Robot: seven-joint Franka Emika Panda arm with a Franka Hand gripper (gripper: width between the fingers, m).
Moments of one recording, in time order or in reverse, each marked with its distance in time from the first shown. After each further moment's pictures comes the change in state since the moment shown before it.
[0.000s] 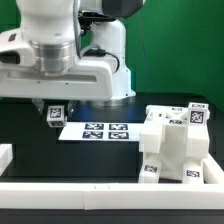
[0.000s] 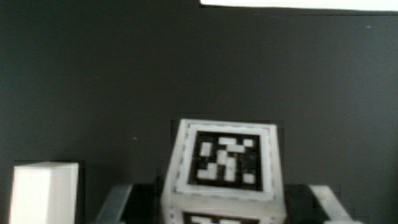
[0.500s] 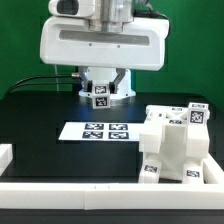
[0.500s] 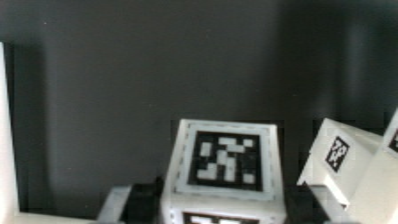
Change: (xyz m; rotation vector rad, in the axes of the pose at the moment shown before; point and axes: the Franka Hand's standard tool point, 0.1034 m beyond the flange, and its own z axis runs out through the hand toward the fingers) arm 0.013 -0.059 -0.044 -0.032 0.415 -0.053
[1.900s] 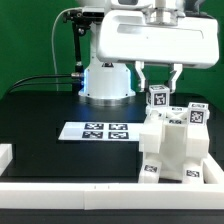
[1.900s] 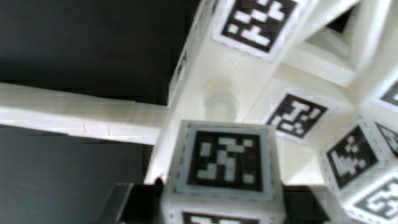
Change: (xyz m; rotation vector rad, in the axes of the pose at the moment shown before) arm 0.026 -0.091 -0.008 0.003 0.317 -0.064
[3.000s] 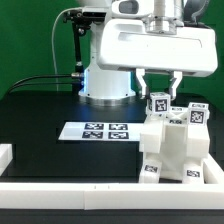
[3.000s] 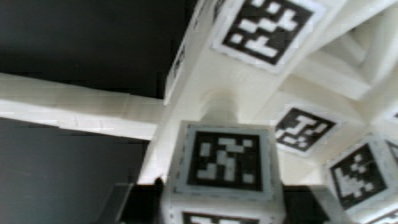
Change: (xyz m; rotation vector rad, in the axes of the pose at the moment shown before) arm -0.001 -0.006 0.004 0.000 0.074 -0.014
